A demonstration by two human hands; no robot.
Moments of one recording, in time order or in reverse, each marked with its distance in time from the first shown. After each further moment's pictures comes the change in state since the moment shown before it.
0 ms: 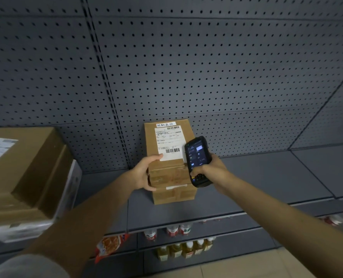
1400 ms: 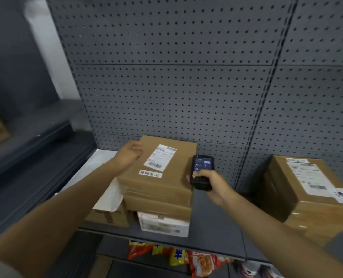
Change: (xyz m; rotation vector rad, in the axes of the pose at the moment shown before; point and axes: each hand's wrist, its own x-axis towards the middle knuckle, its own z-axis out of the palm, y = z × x) left_hand -0.231 0.037 -0.428 0.441 0.703 0.573; right_hand -0.064 -0.092 0.403 0.418 -0.390 -0.005
